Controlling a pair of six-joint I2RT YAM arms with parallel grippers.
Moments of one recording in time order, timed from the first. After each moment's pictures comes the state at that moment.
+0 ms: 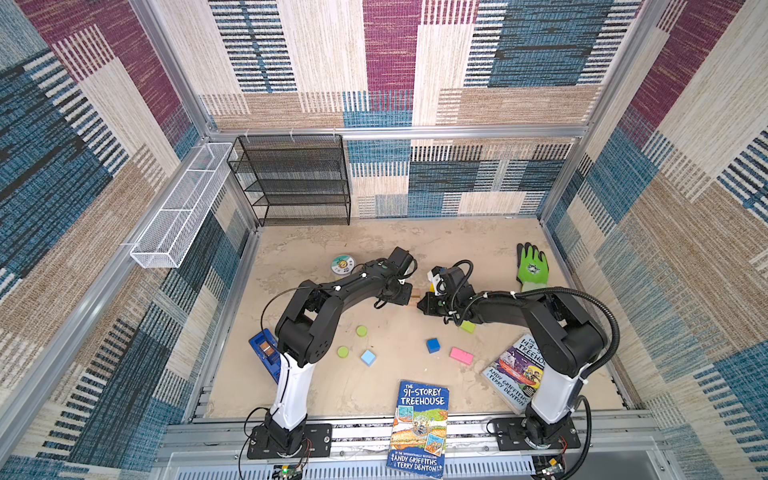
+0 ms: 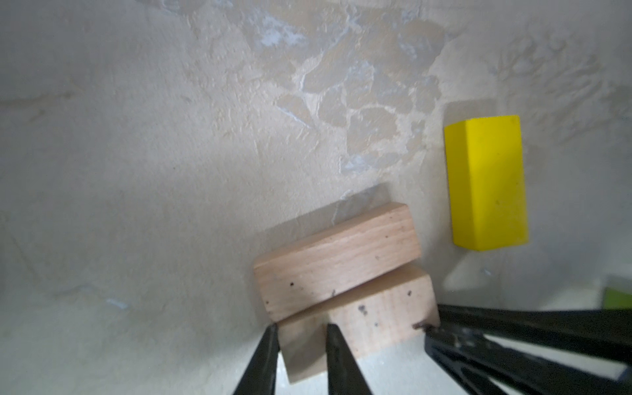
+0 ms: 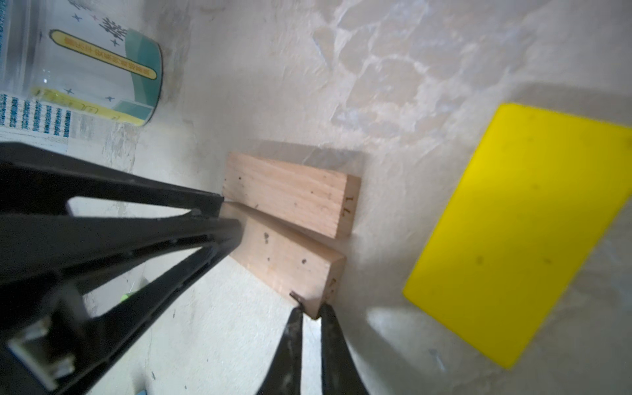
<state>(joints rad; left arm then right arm) -0.64 2.08 1.51 -0.58 0.03 -0.29 0.51 1.83 0.90 0.08 -0.32 0.57</state>
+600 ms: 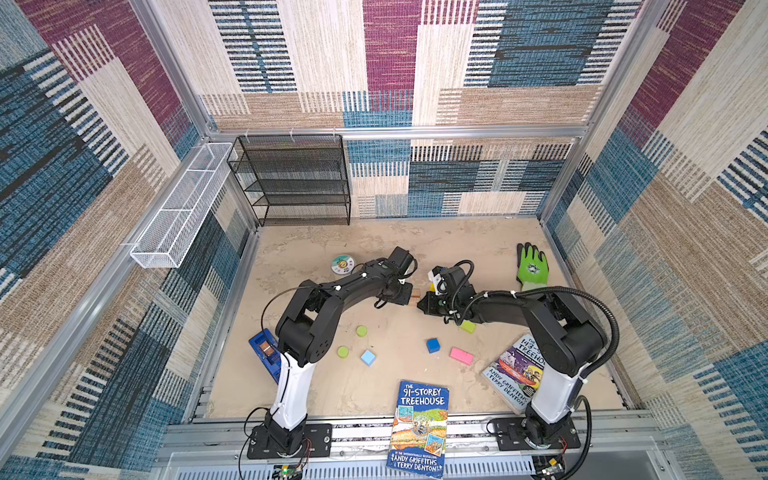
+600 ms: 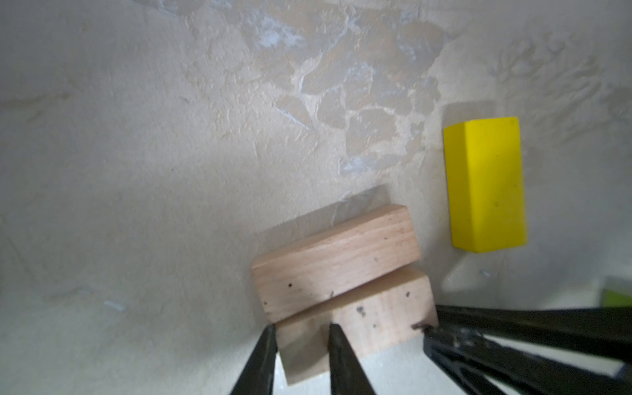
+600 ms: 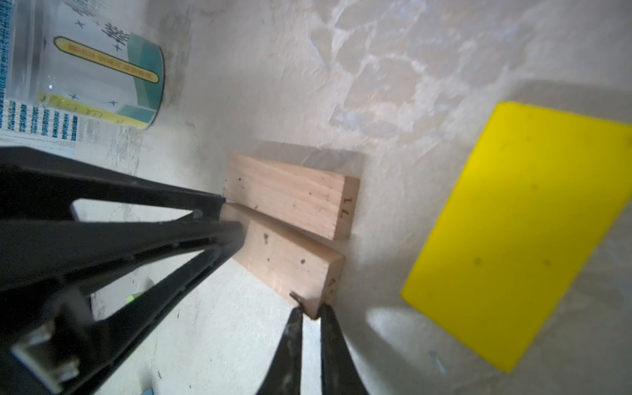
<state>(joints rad) -0.64 2.09 1.51 -0.58 0.03 -0.30 0.50 1.83 0.90 0.09 -0.33 0.58</state>
